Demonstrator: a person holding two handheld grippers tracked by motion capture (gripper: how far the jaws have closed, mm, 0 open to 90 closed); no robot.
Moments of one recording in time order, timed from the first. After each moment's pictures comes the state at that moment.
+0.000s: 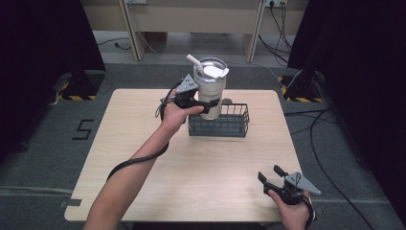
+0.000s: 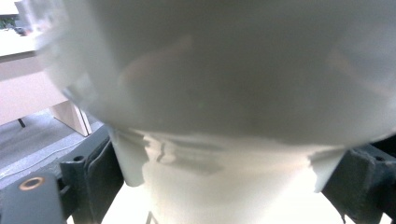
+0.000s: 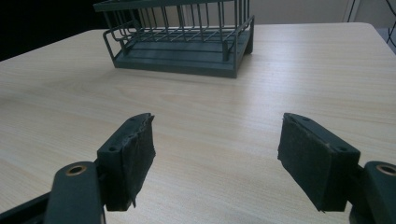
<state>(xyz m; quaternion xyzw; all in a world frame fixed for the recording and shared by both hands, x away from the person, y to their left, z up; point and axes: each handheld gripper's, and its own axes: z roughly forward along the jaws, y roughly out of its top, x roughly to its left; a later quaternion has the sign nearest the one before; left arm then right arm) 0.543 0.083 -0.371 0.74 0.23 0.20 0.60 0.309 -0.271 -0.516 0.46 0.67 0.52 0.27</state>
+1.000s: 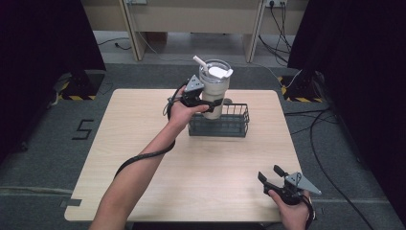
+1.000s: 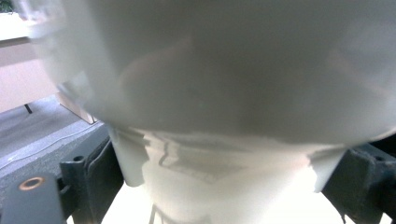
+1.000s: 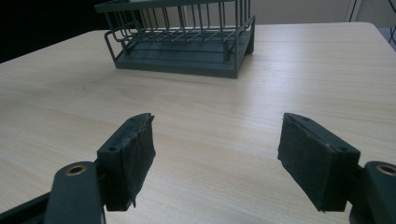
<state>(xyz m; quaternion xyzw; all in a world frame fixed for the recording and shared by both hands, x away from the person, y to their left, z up) 0.565 0.069 -0.388 0.74 0.24 0.21 0.59 0.309 -0.271 -0.516 0.46 0.67 0.52 0.27</state>
